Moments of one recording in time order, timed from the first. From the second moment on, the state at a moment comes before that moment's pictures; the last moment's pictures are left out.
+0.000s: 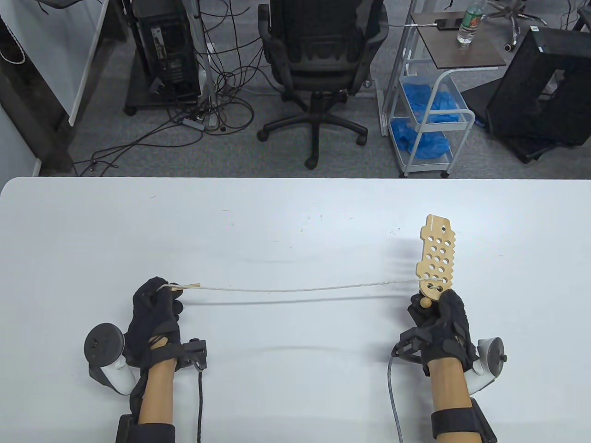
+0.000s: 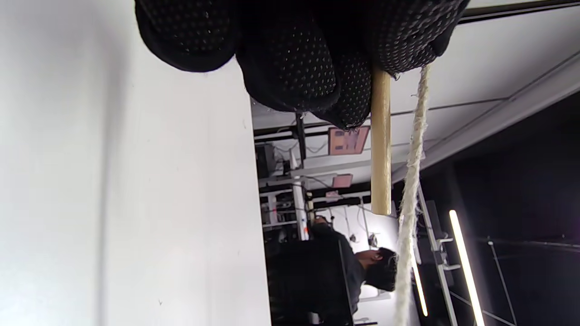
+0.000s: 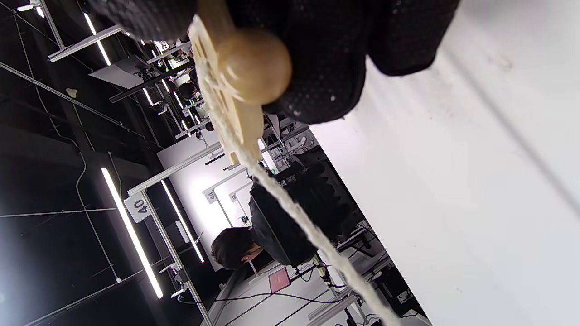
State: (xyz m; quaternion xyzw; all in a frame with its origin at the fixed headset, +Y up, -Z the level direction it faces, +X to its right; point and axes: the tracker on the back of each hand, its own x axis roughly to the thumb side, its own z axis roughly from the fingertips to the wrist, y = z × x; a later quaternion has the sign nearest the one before) left_hand -0.312 -0.742 -0.259 0.15 0.20 0.62 0.75; right_hand 0.268 -0.795 -0.258 -0.26 -0.14 0.43 0.85
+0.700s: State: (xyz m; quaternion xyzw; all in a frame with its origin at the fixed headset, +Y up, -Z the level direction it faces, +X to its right) left_hand -0.305 -0.735 -0.260 0.17 0.19 0.57 0.78; right_hand 0.262 -0.789 -0.257 -0.25 -0.15 0.47 0.83
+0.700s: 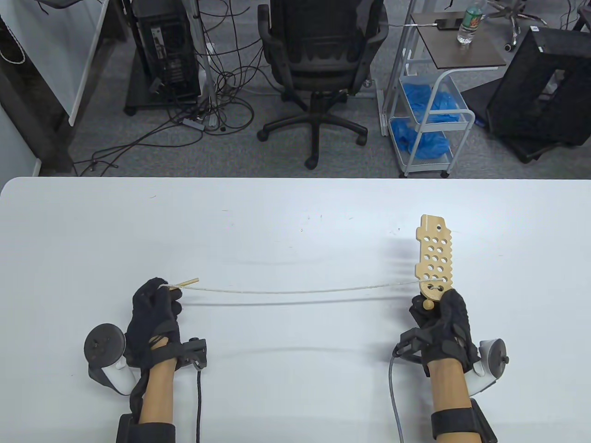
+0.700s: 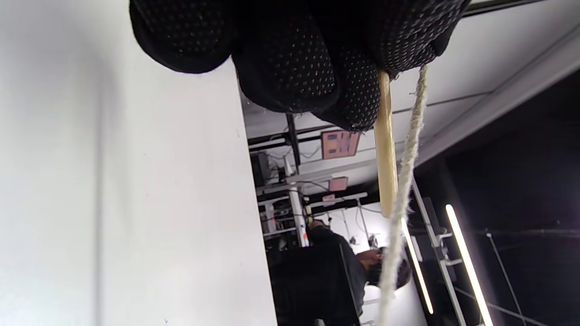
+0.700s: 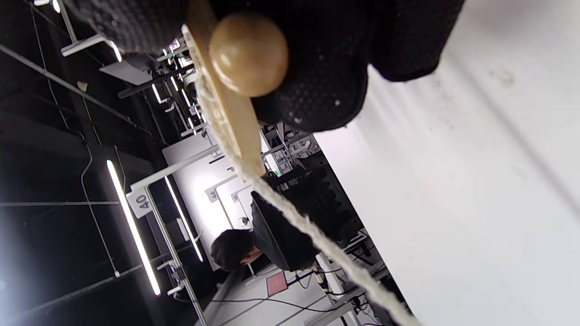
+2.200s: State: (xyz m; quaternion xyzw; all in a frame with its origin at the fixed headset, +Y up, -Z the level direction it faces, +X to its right) left_hand -0.130 -0.684 -0.226 0.21 -0.20 0.19 0.94; right_hand 0.104 -0.768 -0.244 -0.01 0.02 0.74 0.68
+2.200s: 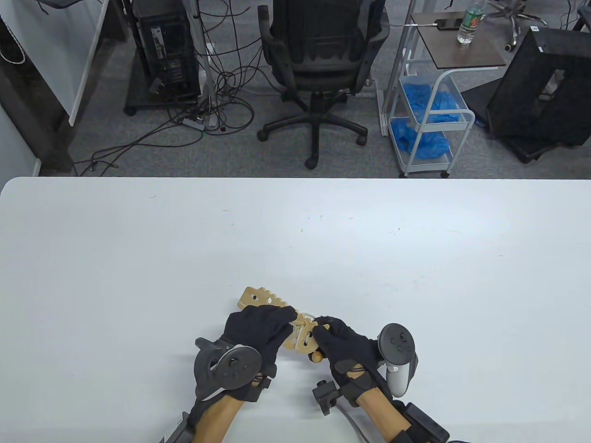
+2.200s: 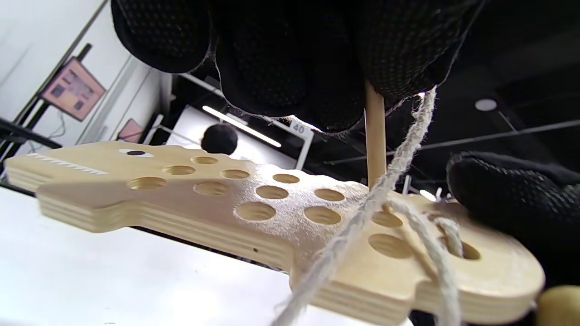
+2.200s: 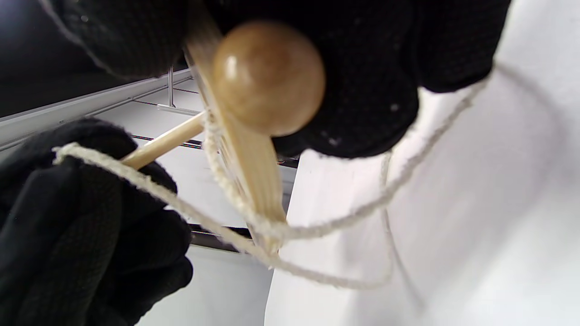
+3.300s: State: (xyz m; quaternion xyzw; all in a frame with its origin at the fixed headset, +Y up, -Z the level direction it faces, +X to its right) left_hand -0.162 -0.709 -0.254 0.09 -0.13 0.41 0.90; right_hand 0.122 -0.749 -0.249 0.02 0.02 0.55 0.84
